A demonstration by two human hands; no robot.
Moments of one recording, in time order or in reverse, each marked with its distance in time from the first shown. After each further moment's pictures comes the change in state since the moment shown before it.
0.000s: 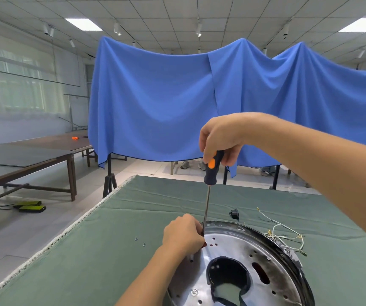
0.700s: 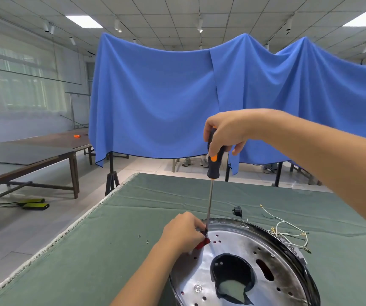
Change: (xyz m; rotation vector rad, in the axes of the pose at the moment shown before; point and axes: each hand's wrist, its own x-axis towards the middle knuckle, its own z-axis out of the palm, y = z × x) left_hand 0.000 -0.013 -0.006 -0.142 -0.093 0.089; right_hand 0.009 0.009 0.001 0.016 0.050 -0.024
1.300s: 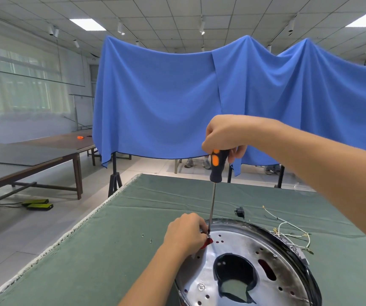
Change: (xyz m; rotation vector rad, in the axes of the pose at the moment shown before) left_hand -0.004 0.003 0.005 0.187 0.137 0.045; right_hand -0.011 -0.014 0.010 -0.054 0.099 0.059
